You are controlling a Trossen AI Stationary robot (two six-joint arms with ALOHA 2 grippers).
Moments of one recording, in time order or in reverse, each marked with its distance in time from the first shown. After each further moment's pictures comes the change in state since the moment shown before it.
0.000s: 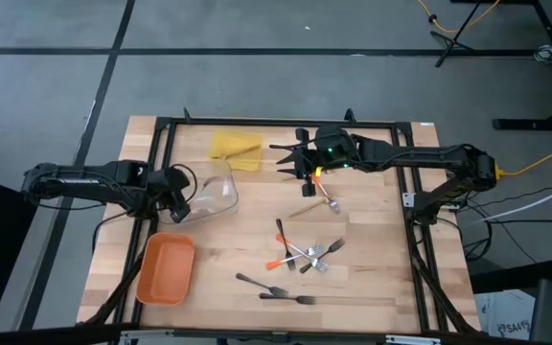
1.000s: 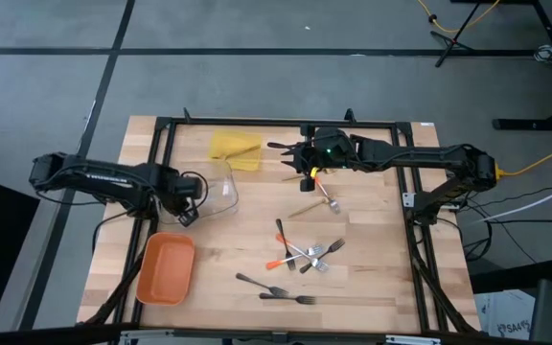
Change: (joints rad) left arm 0.000 0.370 0.000 -0.019 -0.017 -0.030; right arm 0.000 0.001 0.000 -0.052 0.204 -0.052
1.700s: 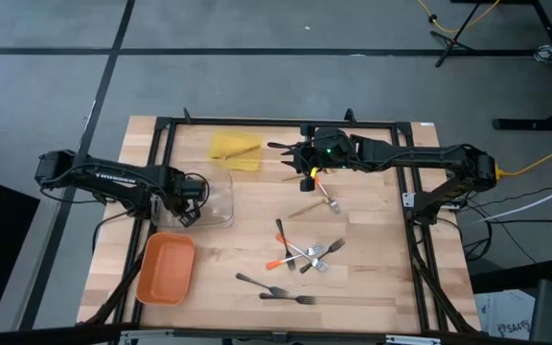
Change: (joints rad) left arm 0.000 0.097 0.000 -0.005 -0.015 0.000; right arm 0.000 0.000 0.000 0.000 0.000 0.001
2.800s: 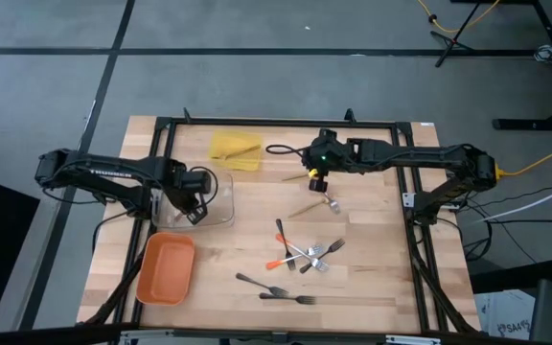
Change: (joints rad) left arm 0.000 -0.001 0.206 -0.031 0.070 0.012; right arm 0.000 0.000 0.000 -0.401 0.233 0.275
